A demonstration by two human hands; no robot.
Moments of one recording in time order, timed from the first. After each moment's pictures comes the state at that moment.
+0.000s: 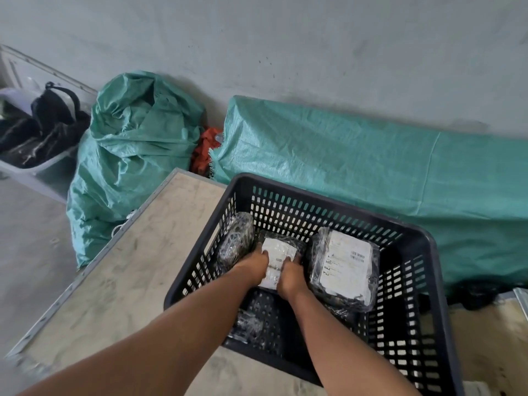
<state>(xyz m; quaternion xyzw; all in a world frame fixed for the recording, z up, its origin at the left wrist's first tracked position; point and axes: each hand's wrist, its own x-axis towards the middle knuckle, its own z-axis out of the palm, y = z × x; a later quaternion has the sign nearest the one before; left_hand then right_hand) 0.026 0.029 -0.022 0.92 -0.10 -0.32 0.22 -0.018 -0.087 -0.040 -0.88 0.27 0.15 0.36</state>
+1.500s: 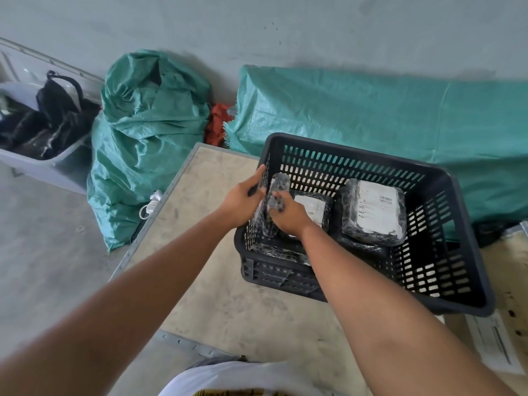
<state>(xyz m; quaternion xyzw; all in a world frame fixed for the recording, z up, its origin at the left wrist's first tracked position) 0.016 0.181 0.089 0.84 -0.13 -0.16 0.50 -0.028 0.014 0.055 -0.87 0.14 0.13 0.45</state>
